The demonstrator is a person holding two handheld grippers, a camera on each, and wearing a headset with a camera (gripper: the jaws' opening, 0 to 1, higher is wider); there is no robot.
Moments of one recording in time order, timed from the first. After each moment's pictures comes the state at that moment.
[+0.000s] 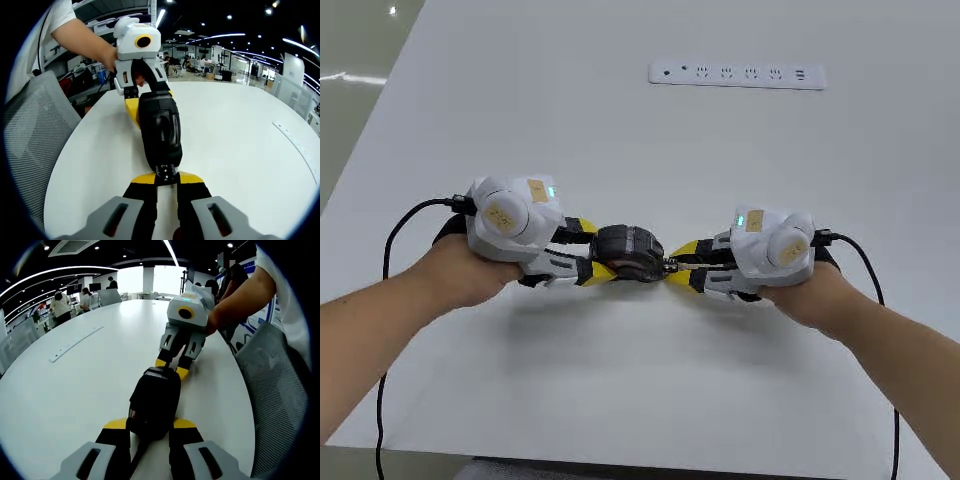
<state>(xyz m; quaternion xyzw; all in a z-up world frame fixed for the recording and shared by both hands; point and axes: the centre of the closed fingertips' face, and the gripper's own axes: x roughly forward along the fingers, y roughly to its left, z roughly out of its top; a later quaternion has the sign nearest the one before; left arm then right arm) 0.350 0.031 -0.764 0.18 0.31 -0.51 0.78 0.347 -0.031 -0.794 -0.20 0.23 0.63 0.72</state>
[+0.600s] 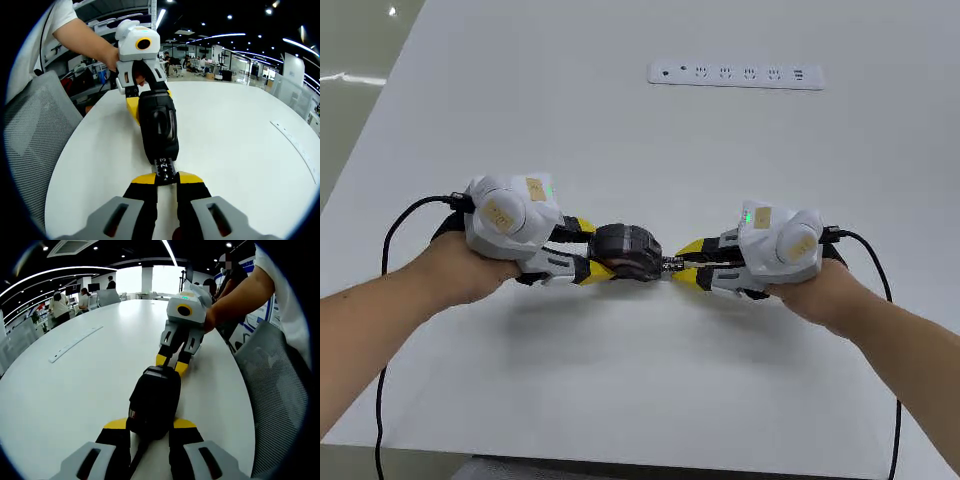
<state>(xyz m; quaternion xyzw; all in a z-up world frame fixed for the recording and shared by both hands) 0.345 0.031 -0.764 0.18 0.30 -0.52 0.78 0.348 -0.044 -0.791 -0.20 0.23 0.63 0.71</state>
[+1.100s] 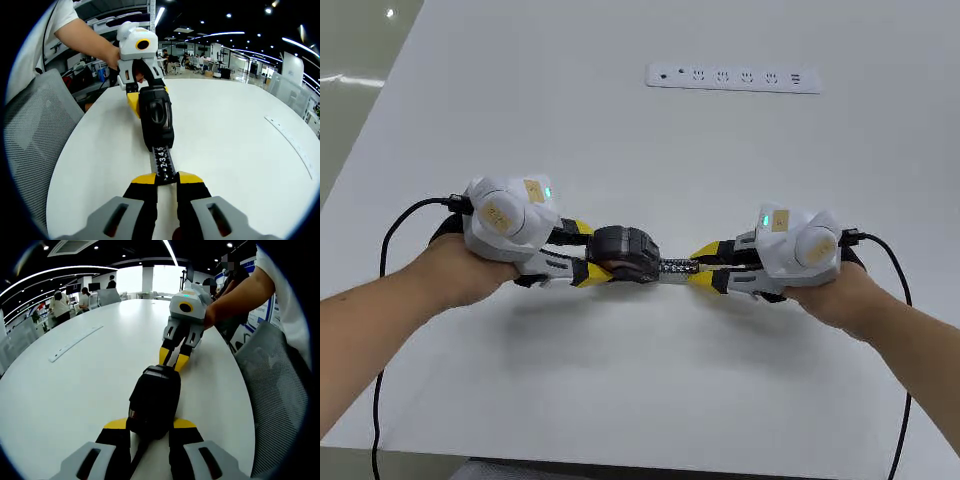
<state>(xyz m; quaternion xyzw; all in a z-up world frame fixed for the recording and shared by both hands) 0.346 0.031 -0.764 0.18 0.31 -0.51 0.78 0.350 -0.067 -0.789 -0.20 0.24 0.62 0.72</state>
